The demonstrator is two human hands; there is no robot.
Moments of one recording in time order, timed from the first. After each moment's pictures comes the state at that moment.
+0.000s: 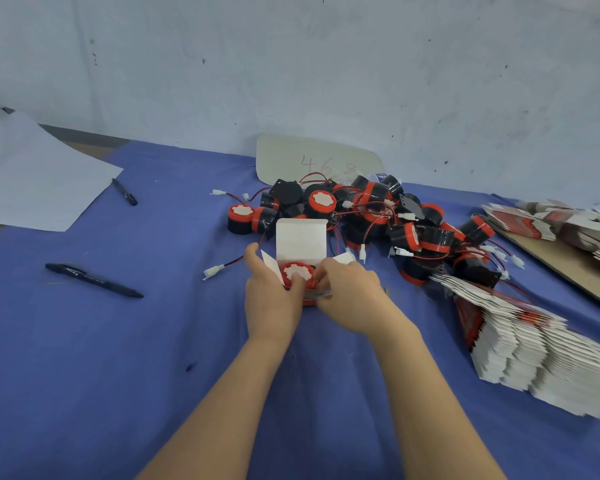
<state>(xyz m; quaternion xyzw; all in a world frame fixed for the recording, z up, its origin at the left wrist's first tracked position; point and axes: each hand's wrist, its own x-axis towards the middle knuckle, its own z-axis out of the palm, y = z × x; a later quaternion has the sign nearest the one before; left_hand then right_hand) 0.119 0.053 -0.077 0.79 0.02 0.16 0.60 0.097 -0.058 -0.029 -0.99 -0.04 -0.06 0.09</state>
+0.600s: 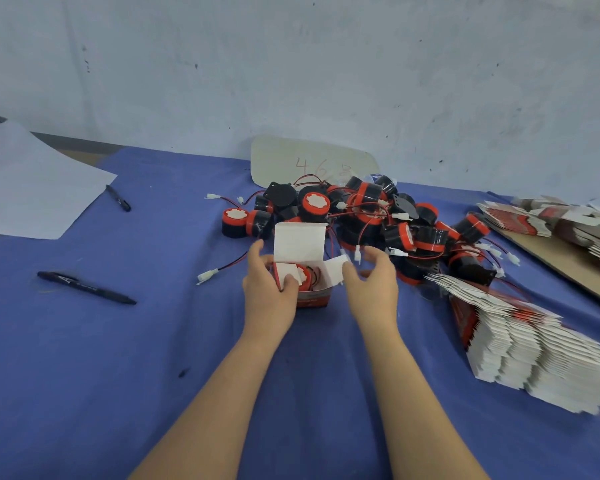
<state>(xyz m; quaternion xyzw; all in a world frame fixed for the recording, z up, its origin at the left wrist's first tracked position) 0.126 0.053 -0.079 0.75 -0.05 0.14 0.64 0.104 -0.076 -0.050 -0.79 0.15 -0.28 0.52</state>
